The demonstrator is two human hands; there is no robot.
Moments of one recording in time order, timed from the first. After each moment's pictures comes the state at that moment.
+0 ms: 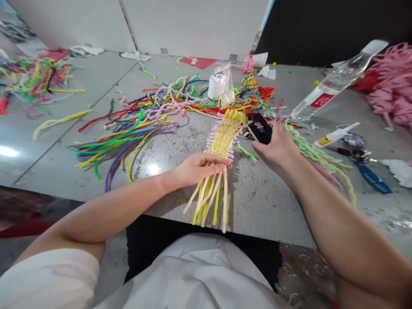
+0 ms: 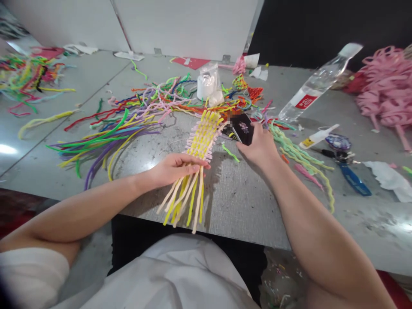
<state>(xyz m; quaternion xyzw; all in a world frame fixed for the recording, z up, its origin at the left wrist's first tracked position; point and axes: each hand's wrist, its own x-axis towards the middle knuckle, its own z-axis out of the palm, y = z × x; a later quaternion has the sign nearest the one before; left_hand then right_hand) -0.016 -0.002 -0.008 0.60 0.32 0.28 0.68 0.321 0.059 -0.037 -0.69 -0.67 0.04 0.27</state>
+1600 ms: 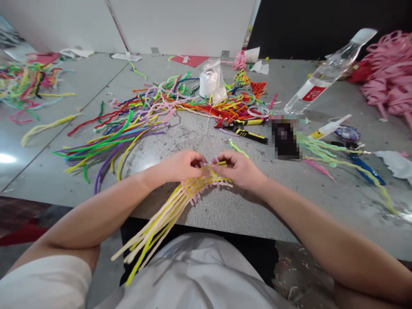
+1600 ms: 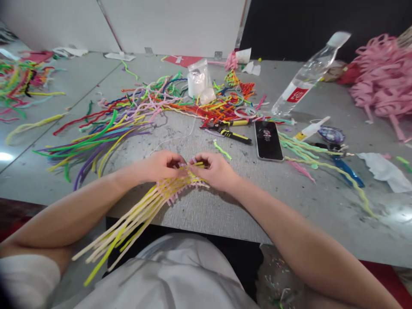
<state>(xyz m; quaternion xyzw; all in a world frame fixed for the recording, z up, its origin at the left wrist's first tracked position) -0.026 0.021 0.007 0.77 0.42 0.08 0.48 0.206 -0.023 -0.014 -0.47 -0.58 0.57 0.35</state>
